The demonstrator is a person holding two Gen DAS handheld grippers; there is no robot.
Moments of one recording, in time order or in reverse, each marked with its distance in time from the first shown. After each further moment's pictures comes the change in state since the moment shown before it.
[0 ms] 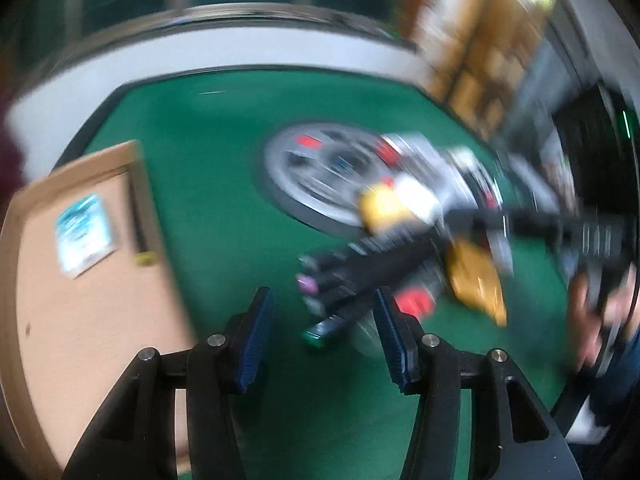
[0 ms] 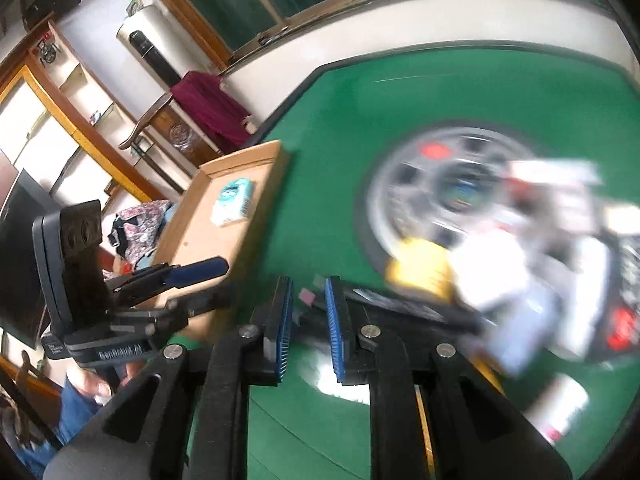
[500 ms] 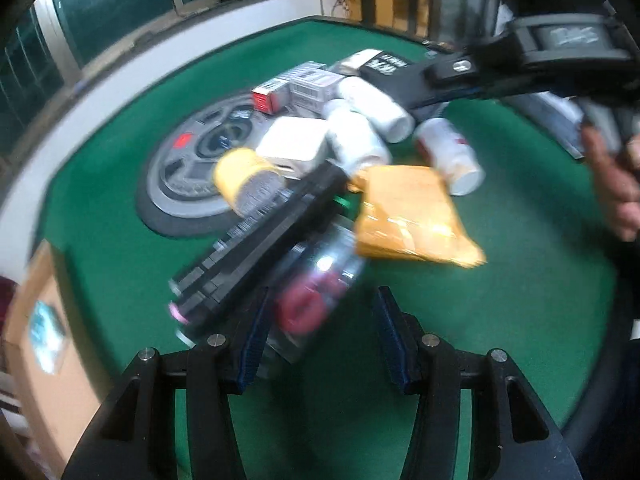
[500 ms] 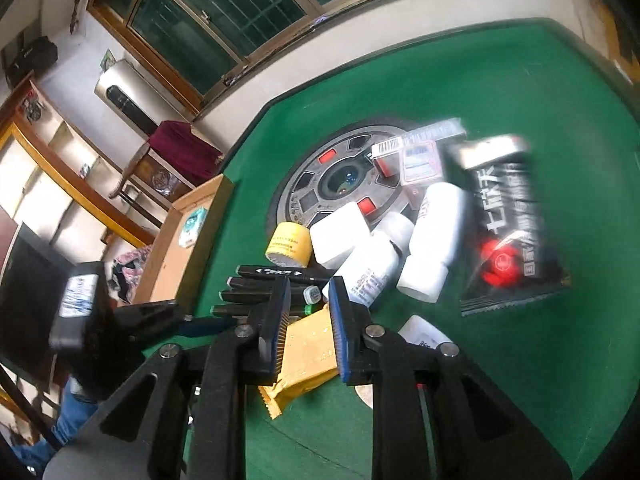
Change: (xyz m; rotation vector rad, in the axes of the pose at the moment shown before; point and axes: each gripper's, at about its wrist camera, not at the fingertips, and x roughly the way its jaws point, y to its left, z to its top) left arm 0.043 -0.094 -0.015 0.391 0.127 0.069; right arm -0.051 -0.078 -0.020 0.154 -0.090 0.044
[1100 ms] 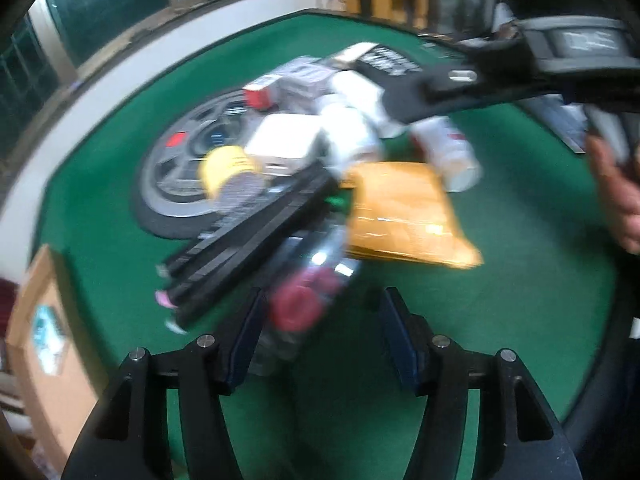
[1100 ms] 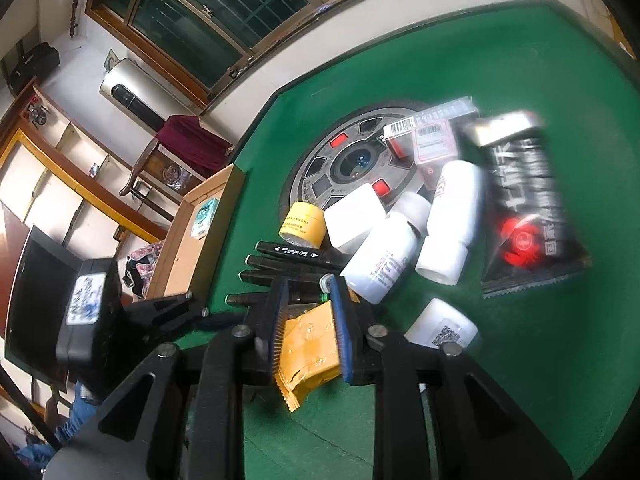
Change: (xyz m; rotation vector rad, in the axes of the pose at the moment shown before) left arm 0.002 -0.011 -0.004 0.001 0.040 0.009; right arm 0.008 -0.001 -0.012 0.016 0.040 0.030
